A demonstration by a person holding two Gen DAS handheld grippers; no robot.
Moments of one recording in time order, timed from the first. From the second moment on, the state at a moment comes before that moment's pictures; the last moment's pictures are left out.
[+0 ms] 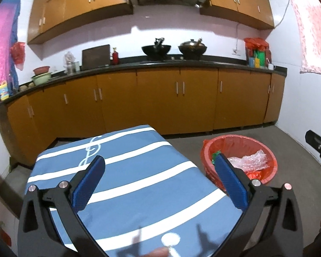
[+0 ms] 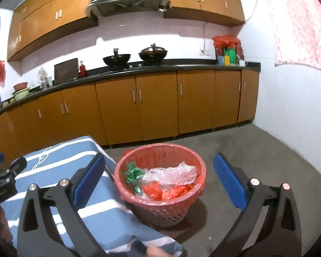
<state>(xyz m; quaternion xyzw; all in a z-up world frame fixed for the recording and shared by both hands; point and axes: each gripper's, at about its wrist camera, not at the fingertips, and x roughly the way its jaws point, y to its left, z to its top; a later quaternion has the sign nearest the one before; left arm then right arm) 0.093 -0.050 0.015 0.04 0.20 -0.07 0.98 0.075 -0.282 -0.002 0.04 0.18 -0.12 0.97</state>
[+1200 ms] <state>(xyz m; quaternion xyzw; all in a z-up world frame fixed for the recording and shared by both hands) 0.011 0.000 -0.005 0.02 0.17 -0.01 0.98 0.003 -0.224 -0.014 0.01 0.16 -0.11 0.98</state>
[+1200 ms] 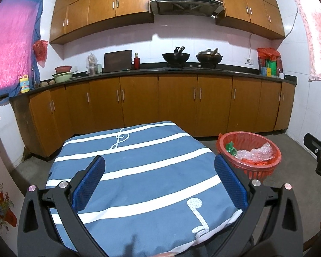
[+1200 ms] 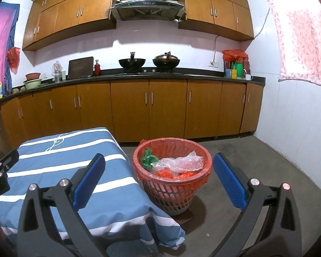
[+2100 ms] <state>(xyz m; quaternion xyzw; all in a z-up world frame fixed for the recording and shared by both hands) 0.008 0.000 -0.005 0.02 0.18 -0.02 0.98 0.001 -0.224 -0.008 0.01 0.16 -0.10 0.98</state>
